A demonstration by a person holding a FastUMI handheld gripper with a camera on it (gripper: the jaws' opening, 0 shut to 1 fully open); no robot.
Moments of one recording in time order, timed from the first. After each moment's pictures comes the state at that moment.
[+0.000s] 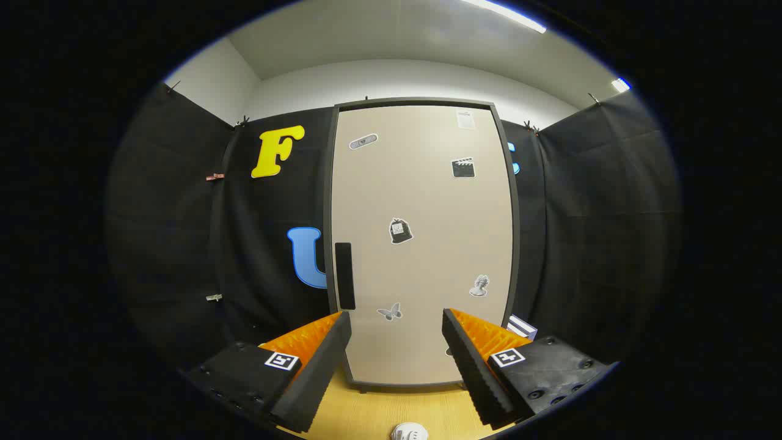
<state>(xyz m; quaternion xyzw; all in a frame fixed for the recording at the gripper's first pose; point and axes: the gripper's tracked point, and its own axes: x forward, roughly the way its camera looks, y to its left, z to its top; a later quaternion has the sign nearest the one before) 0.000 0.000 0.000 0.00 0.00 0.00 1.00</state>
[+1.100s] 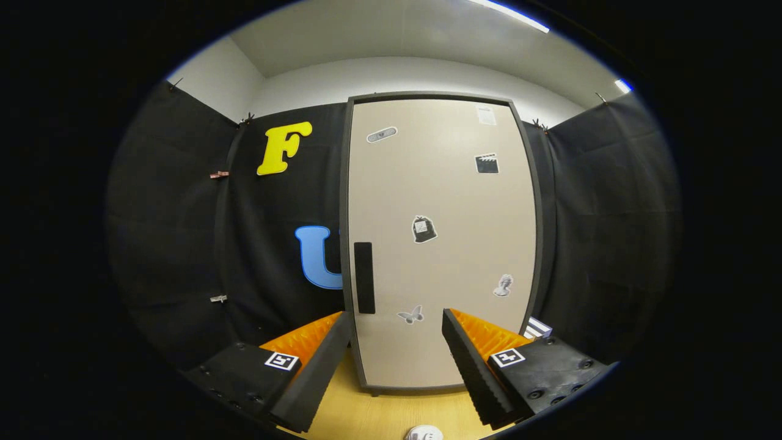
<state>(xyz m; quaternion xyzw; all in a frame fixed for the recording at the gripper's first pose) 0.035 0.045 -0.006 0.01 0.01 0.01 1.00</state>
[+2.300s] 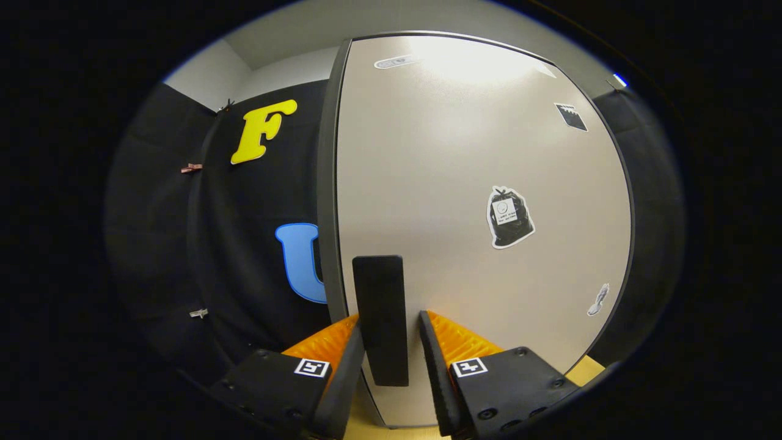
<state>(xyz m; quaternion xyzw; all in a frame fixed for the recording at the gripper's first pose) 0.221 0.083 -0.032 0.01 0.02 -0.01 1.00</state>
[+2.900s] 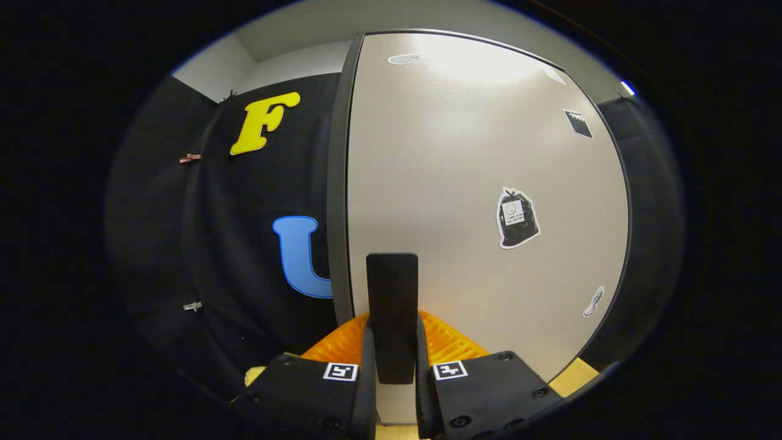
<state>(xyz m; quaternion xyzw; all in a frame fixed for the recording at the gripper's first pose) 0.217 0.089 -0.035 0.00 0.03 -0.01 1.00</state>
